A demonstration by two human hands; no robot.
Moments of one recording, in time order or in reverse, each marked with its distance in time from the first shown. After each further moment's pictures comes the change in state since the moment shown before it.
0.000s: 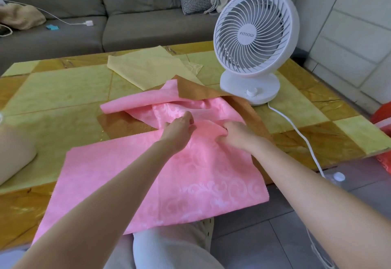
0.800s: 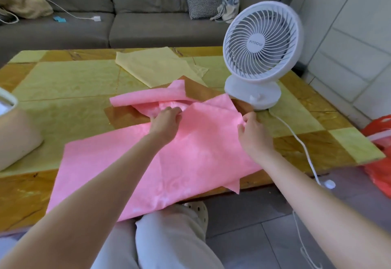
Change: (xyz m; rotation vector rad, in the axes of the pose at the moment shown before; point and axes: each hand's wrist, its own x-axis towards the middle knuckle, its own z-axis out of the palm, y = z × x) left_hand -0.012 -0.032 -0.030 0.000 0.176 -0.086; right_hand -0.036 -0.006 -0.001 -0.026 0.550 0.136
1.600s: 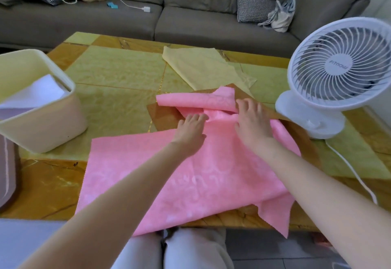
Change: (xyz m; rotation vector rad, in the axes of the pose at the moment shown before) left_hand 0.009 -0.067 -0.007 0.083 -0.080 0.005; right_hand 0.071 -0.124 0.064 -0.453 -0.053 -0.442
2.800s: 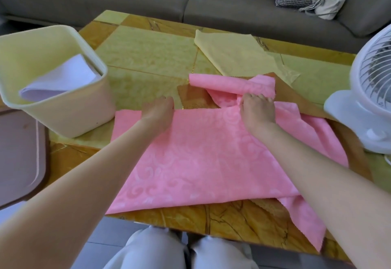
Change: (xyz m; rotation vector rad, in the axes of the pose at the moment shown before) left_hand -0.003 -0.138 -0.044 0.229 -0.026 -0.371; right_hand 0.065 -0.072 0.039 -0.016 -0.008 -0.070
